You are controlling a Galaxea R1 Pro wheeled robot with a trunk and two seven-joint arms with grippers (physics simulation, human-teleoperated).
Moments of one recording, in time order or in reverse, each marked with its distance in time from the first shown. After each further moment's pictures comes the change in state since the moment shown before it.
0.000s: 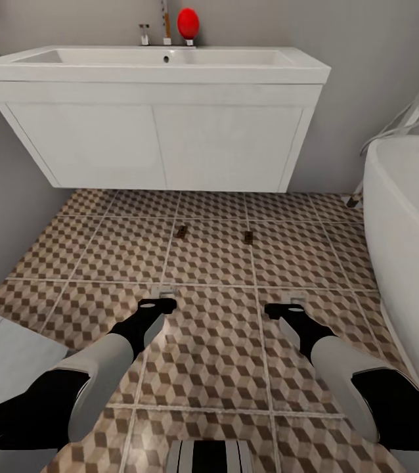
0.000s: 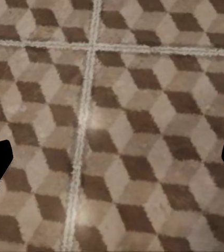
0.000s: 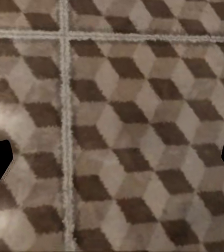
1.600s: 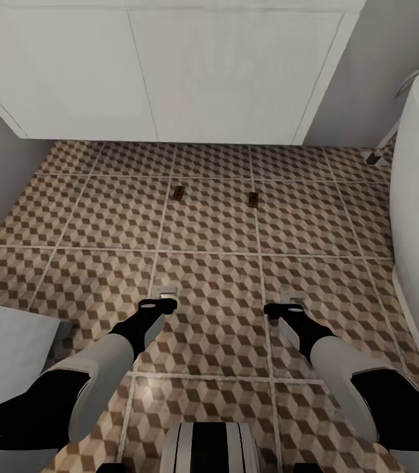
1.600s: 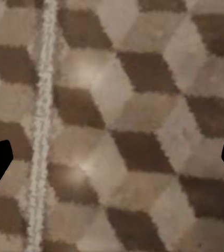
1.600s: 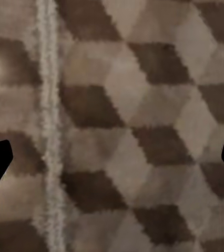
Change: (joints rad) left arm 0.000 -0.002 -0.001 0.002 -0.001 0.002 0.000; right arm 0.000 0.002 0.001 0.002 -0.001 -0.006 -0.001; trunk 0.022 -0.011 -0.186
